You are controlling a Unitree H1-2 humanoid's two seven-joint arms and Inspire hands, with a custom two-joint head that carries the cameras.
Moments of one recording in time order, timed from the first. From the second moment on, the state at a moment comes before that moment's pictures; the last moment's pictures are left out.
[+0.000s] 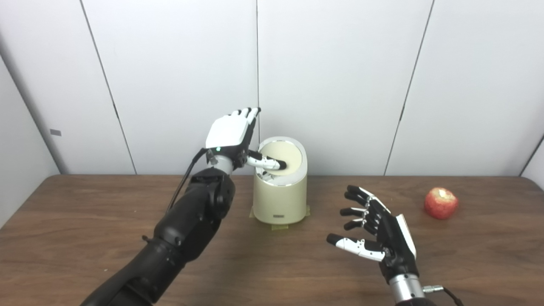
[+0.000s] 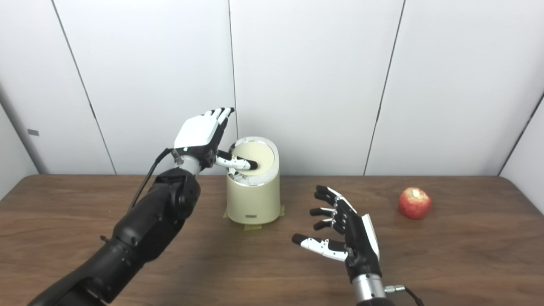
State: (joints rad) left arm -0.92 0.25 -0.56 0.49 0.92 0.34 -0.02; right arm -0.15 -0.02 0.01 -0.04 -0.14 -0.03 -0.06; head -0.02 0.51
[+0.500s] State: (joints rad) left arm -0.87 0.24 -0.44 0.44 0.91 0.33 -0.06; right arm -0.14 -0.02 0.01 -0.06 -0.15 -0.03 -0.06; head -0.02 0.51
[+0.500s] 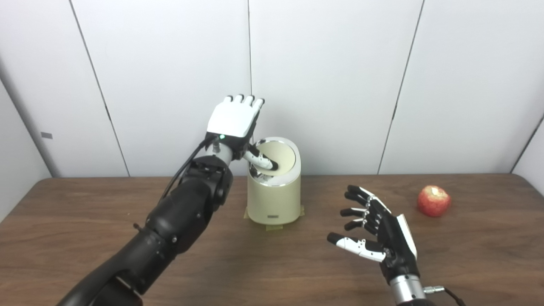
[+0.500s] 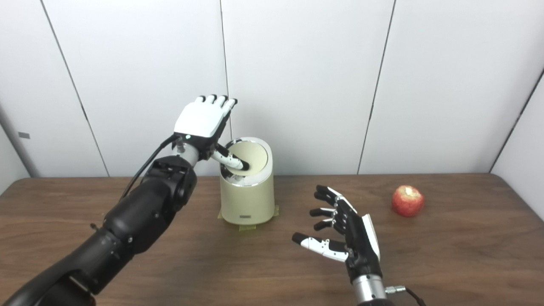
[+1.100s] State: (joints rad) left arm -0.64 0.12 0.05 0.20 0.19 0.23 -0.03; right arm -0.14 -0.02 0.02 -0.05 -0.16 -0.03 -0.06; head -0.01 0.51
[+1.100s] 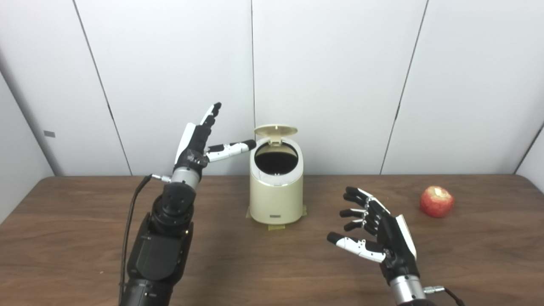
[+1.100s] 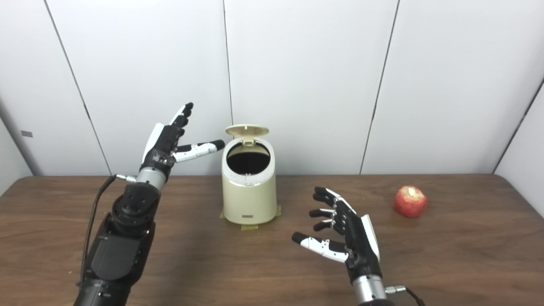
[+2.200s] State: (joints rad) left arm -0.16 0.13 0.06 0.02 0.02 -0.02 -0.08; right arm -0.26 -0.31 0.00 -0.18 -0.33 0.26 0.06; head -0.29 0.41
